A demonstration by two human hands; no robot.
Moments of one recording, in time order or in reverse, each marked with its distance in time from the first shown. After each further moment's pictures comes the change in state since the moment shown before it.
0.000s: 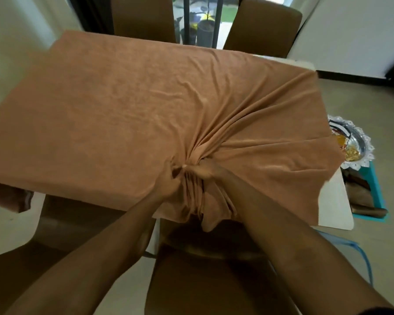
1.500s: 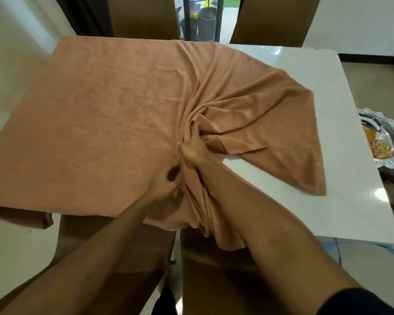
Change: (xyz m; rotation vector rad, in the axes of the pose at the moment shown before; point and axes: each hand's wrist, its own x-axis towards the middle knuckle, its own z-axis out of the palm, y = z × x) left_hand 0.055 -0.019 -0.088 0.150 -0.128 0.062; right_hand 0.093 -0.109 0.001 0.483 0.333 0.046
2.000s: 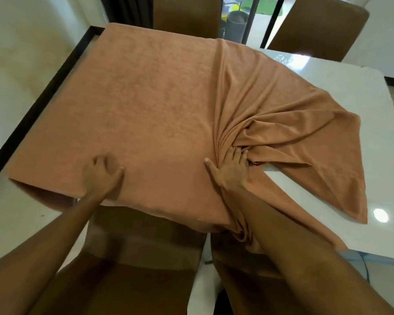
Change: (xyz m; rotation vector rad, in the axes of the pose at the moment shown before) left_hand -0.045 -0.184 -0.246 0.520 0.595 -0.265; right_hand -0.028 0.019 0.099 -0.736 0.234 -0.013
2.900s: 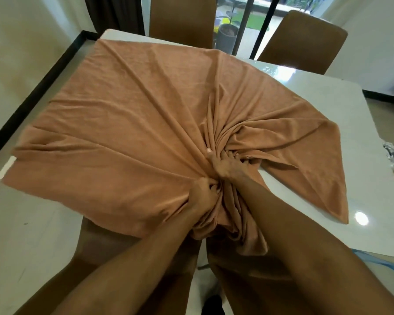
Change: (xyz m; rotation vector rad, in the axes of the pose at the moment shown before) left_hand -0.131 0.220 0.075 -0.533 -0.417 0.287; right_hand 0.012 -0.011 -0.048 -0.036 -0.275 0.033
